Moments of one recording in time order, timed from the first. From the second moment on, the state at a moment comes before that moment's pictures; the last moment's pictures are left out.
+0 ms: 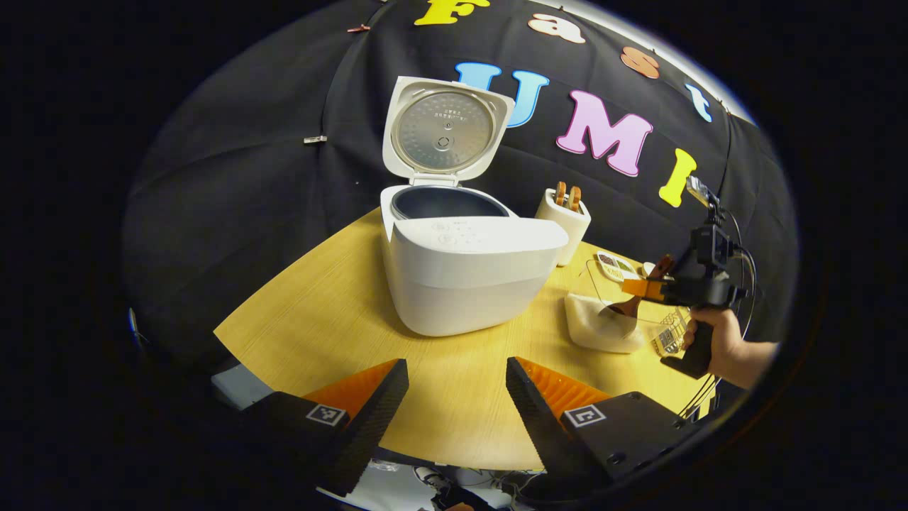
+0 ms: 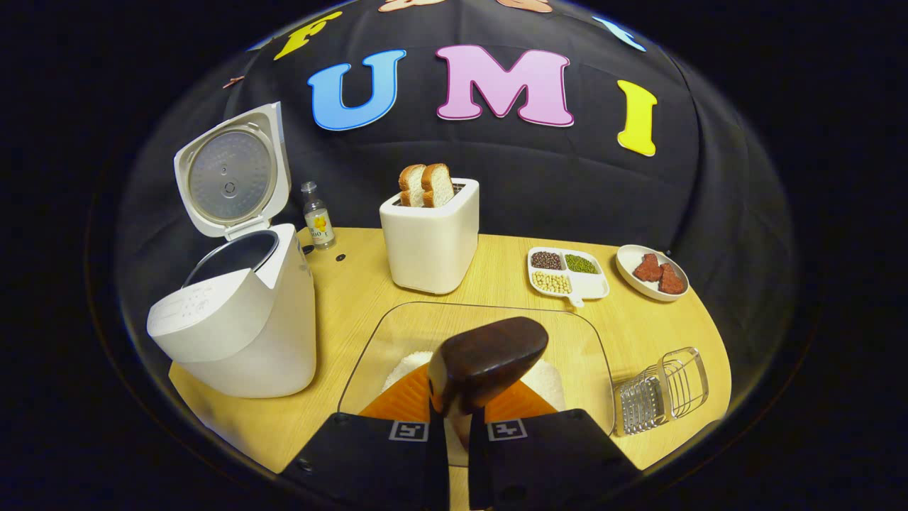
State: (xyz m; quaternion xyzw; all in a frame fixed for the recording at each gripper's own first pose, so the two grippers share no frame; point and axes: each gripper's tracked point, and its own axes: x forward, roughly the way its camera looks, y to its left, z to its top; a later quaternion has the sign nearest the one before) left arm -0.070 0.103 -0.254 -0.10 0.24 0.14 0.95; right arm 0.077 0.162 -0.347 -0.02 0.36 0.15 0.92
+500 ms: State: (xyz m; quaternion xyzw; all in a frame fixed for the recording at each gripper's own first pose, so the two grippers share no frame) left arm -0.072 0.138 -0.241 -0.08 0.22 0.15 0.96; right arm 0.087 0.174 -0.326 0.17 0.42 0.09 0.89
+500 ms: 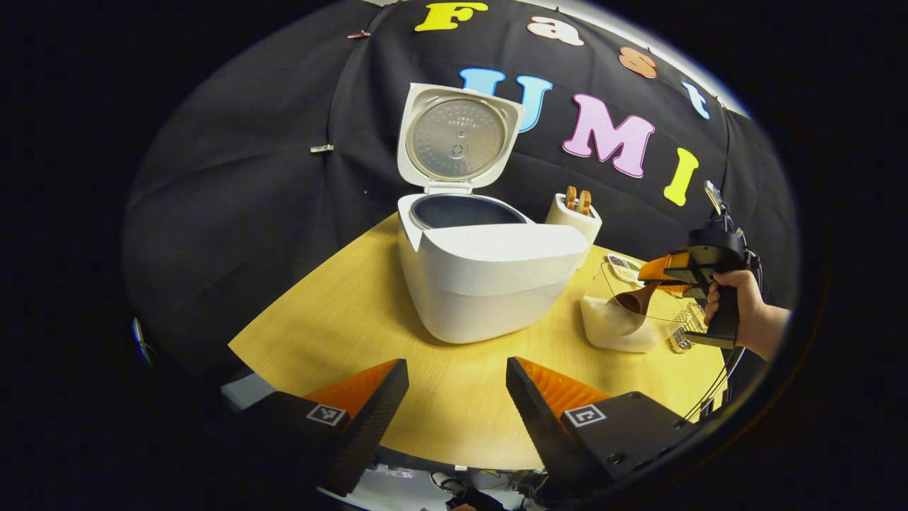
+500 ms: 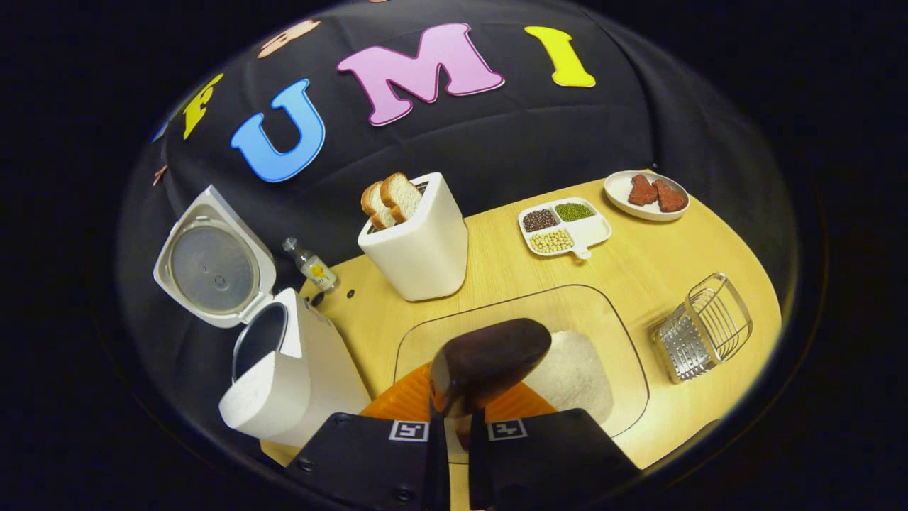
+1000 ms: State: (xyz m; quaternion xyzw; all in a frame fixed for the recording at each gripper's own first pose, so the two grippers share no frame) left arm -0.070 0.152 -0.238 -0.05 0.21 0.13 0.97; right arm 0.085 0.131 -0.301 0.31 0.41 0.00 0.86
